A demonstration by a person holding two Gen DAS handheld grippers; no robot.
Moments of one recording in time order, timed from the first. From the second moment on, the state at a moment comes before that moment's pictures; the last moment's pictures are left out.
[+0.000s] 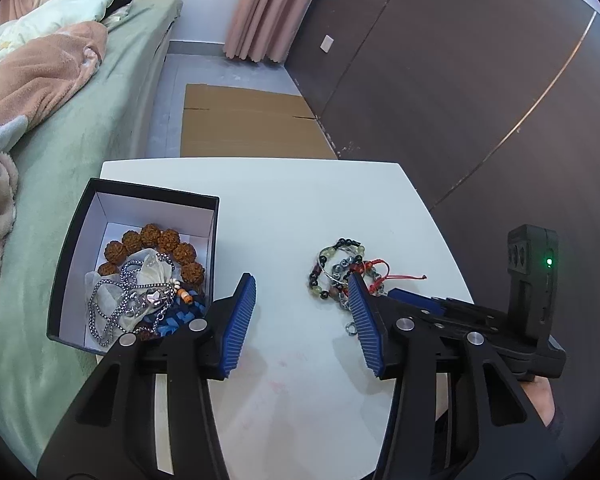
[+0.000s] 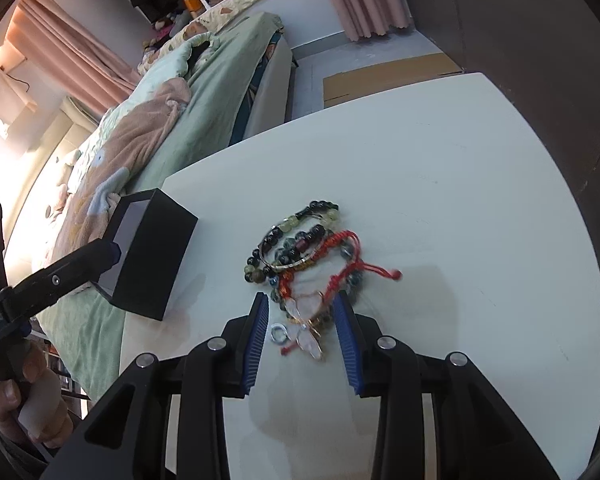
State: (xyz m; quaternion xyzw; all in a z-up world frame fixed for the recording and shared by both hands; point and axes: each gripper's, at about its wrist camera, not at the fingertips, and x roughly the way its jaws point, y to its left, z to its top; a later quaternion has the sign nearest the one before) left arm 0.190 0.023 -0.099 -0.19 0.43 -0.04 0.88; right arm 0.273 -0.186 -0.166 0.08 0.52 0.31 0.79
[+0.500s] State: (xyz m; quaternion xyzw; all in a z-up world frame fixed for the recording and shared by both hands) left arm 0.213 -0.006 -0.112 -0.17 0.46 -0.06 0.87; right arm 0.274 -0.219 -0.162 0.14 0.51 0.30 0.79
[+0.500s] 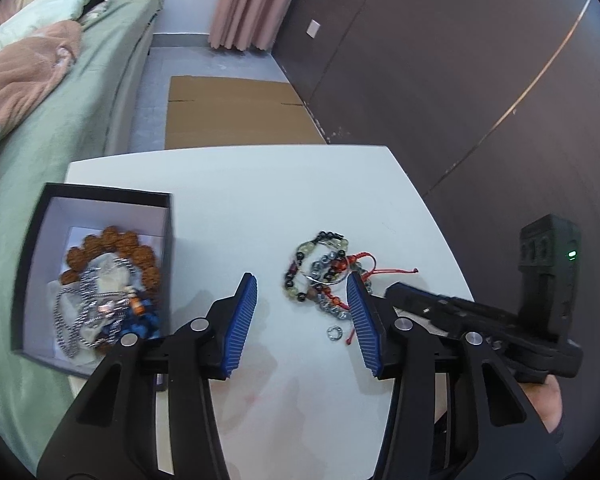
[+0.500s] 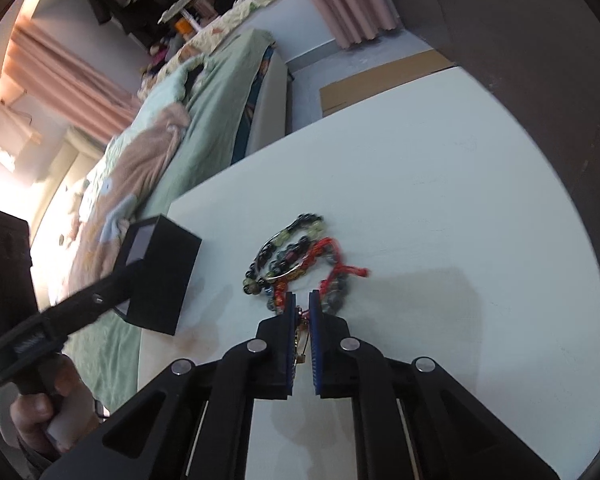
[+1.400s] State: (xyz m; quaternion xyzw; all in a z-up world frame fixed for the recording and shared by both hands) left arm 0.272 -0.071 -0.164 -0.02 0.52 -0.07 0.85; right arm 0.289 -0.292 -0.147 0.21 0.49 0.25 0.81
